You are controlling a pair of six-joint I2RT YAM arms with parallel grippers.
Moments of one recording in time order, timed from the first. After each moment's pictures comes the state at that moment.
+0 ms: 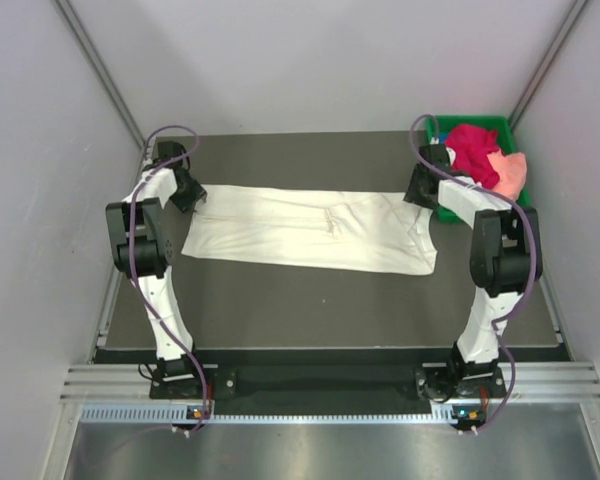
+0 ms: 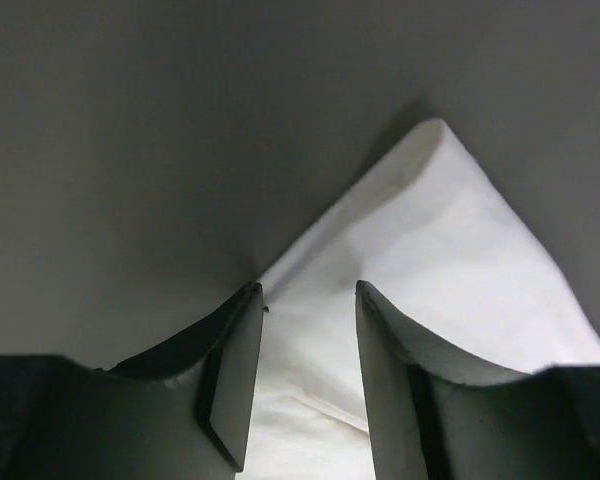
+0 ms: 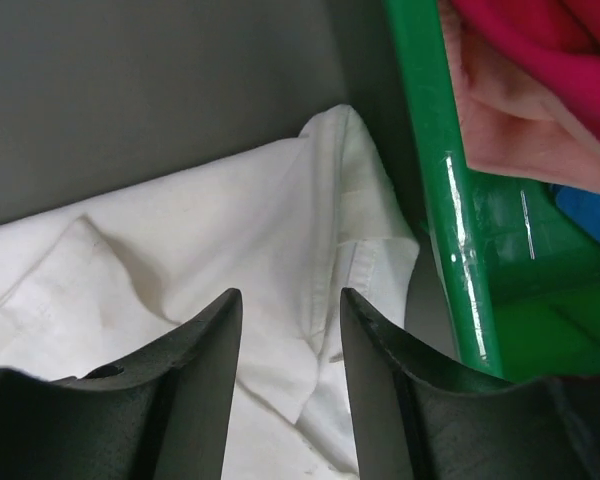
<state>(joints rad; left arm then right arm) 0.13 2.17 1.68 -0.56 -0.04 -0.63 0.13 1.92 1.38 -0.36 0.18 0.42</state>
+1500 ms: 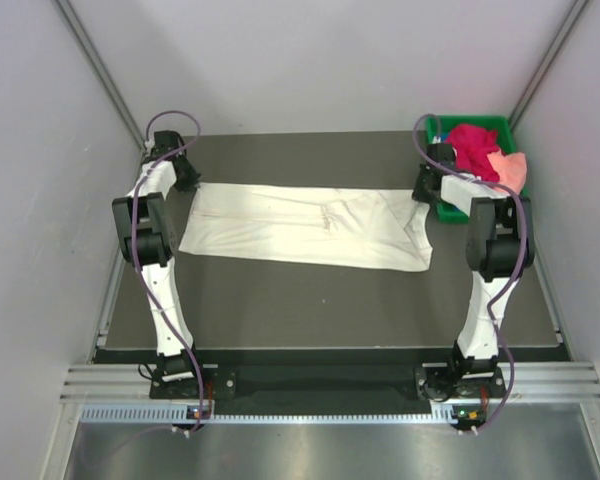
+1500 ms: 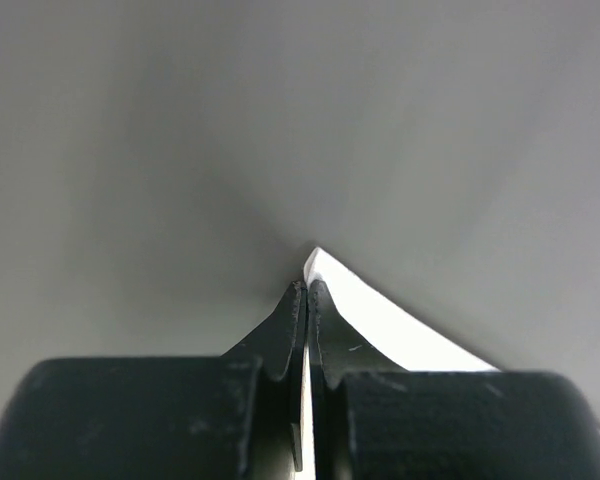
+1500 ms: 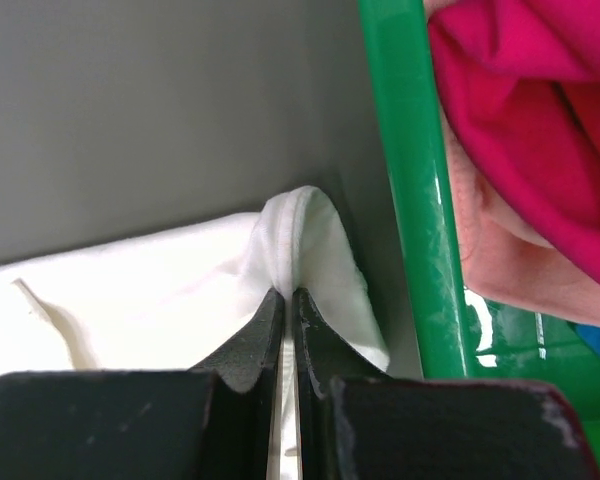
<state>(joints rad) 0.17 2.37 1.94 -0.48 0.03 -0.49 0.06 2.07 1.46 -0.28 0.09 0.33</state>
